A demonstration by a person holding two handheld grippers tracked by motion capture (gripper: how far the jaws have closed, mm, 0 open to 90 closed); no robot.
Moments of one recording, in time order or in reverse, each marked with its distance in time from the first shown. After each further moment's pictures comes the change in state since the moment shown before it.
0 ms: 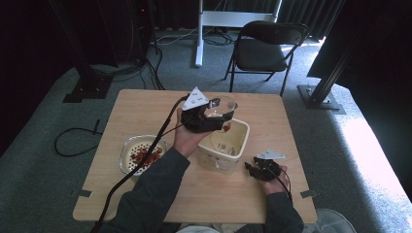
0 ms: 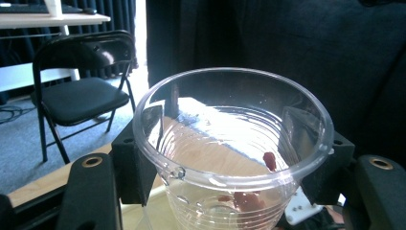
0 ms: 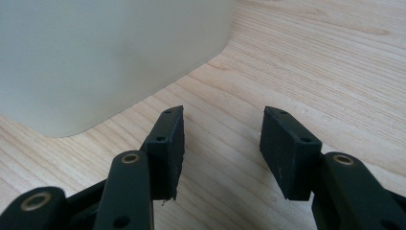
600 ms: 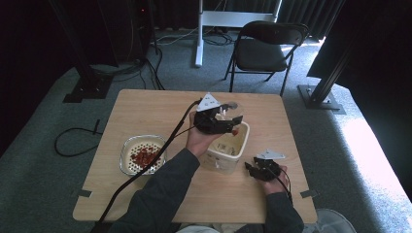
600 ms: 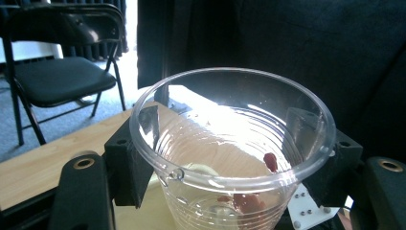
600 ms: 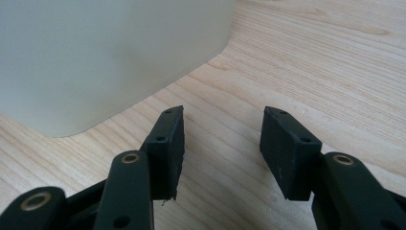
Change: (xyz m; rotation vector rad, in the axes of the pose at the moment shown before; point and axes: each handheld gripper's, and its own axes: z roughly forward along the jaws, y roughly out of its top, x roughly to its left) left arm 0.004 -0.022 0.039 0.045 -0.036 -0.053; right arm 0.000 0.000 0.000 0.000 0.000 -0.003
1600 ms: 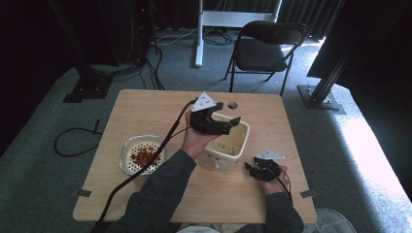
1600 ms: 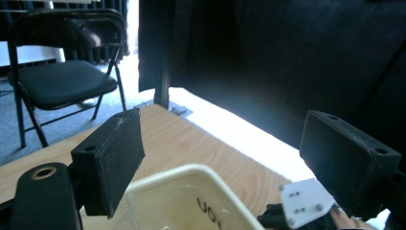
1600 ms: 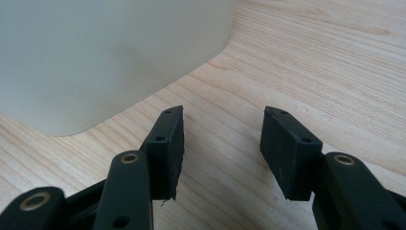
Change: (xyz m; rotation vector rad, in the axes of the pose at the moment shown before) left arm -0.002 0.011 -0.026 -0.029 0.014 -0.002; right arm 0.000 0.000 0.000 -0.001 -0.001 0.002
